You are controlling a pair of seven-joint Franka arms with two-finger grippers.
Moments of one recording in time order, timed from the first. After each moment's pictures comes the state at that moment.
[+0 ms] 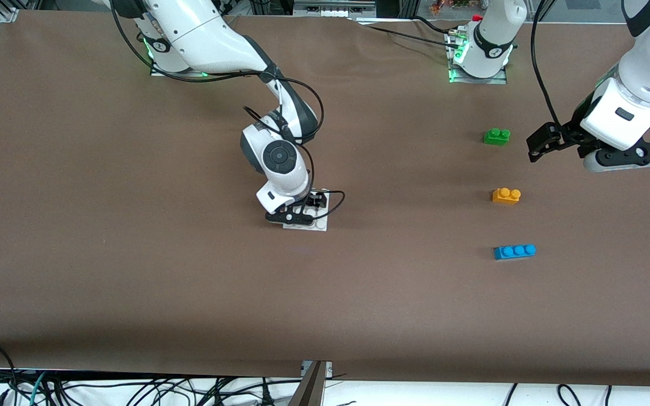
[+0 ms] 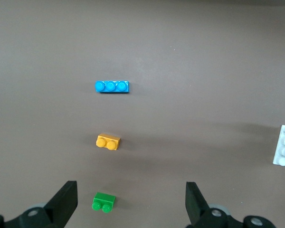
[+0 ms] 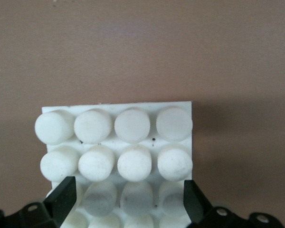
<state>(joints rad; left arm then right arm) -0.10 0.06 -0.06 -1.56 0.02 1.62 -0.29 0.73 0.80 -0.05 -1.52 0.10 2.35 0.73</state>
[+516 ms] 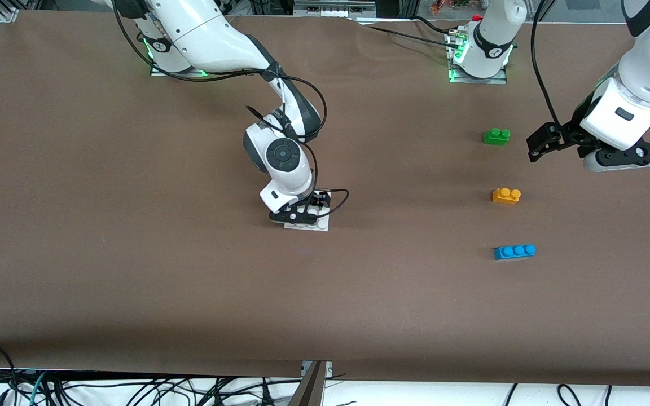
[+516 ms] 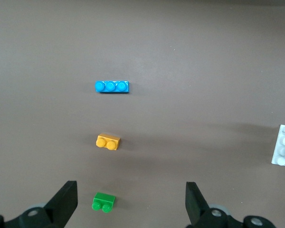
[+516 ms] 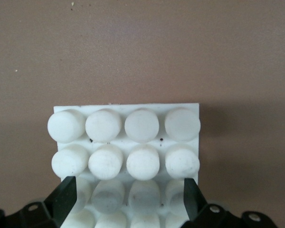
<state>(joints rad) -0.10 0.06 -0.06 -1.56 0.02 1.62 -0.29 0.73 0.80 -0.05 -1.50 0.10 2.35 0.73</state>
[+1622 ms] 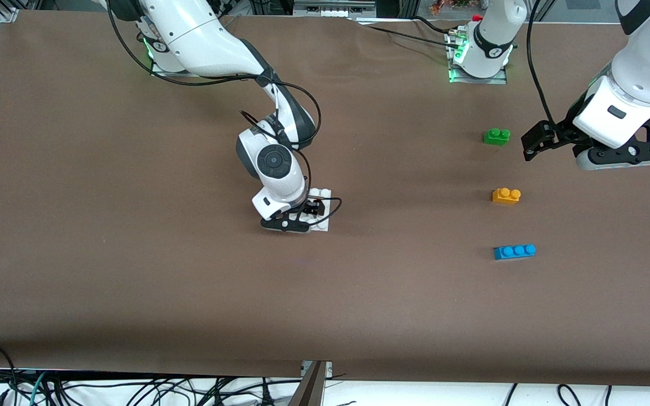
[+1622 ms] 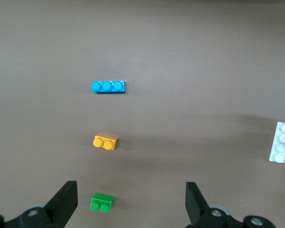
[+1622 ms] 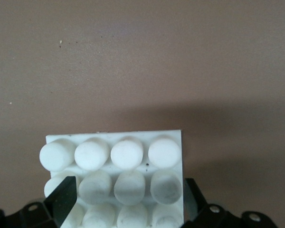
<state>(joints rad) -0.10 0.06 -0.08 -1.56 0.02 1.62 -0.29 0.71 0.82 -0.06 -1.48 0.10 2.35 0.73</state>
